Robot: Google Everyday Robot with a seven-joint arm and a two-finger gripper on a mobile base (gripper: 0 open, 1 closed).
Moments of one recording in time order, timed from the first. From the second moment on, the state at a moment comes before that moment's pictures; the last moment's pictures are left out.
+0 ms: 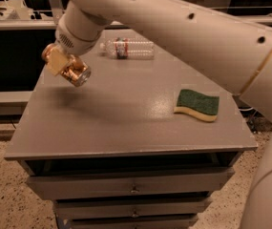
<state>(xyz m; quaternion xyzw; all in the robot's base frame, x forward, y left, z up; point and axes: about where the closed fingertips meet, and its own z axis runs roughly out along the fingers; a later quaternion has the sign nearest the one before) 0.620 0.174 0.918 -0.48 0.81 0.15 0.30</state>
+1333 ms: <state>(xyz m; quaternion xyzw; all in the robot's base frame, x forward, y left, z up) 0.598 0.204 0.999 -0.47 0.63 0.29 0.54</state>
